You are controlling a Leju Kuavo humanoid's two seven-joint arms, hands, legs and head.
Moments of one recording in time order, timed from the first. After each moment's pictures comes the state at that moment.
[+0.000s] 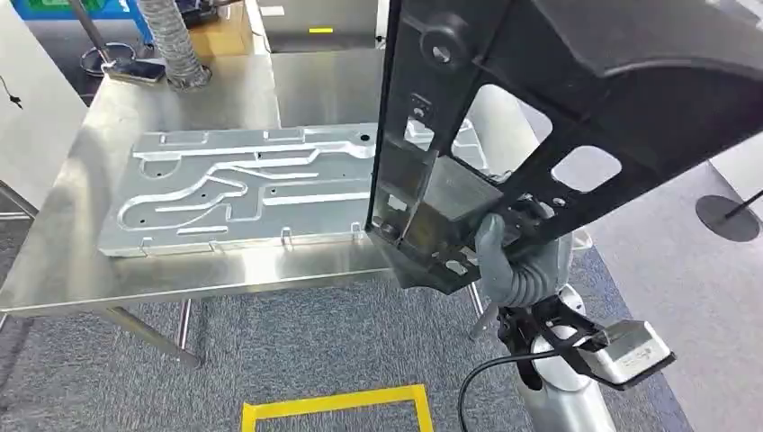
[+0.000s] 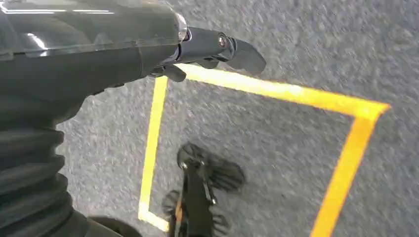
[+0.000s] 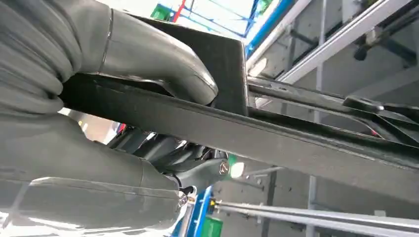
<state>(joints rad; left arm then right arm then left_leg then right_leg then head) -0.08 -0.09 1.26 -0.21 -0.83 -0.10 -0.23 -0.27 -0.03 0.26 -1.86 0.03 0.01 -0.58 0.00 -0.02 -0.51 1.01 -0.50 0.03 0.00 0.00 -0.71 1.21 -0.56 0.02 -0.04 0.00</state>
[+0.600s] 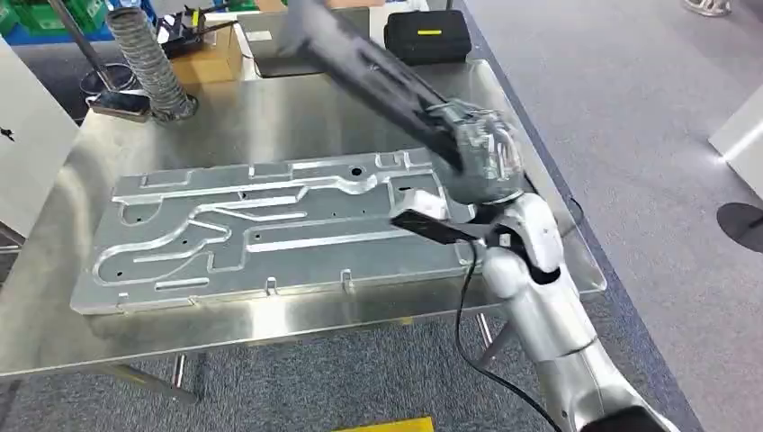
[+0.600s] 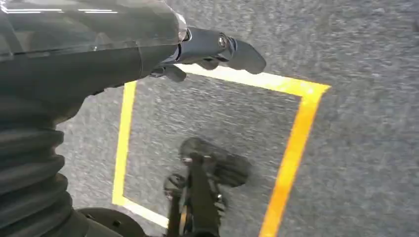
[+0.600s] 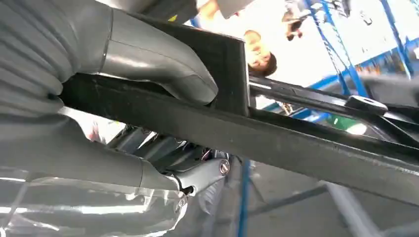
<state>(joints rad) -0.09 -0.09 1.28 -0.21 -0.83 -0.11 -0.24 -0.66 -0.05 0.33 -1.34 0.99 -0.30 -0.24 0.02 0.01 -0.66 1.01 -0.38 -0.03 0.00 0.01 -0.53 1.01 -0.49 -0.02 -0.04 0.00</state>
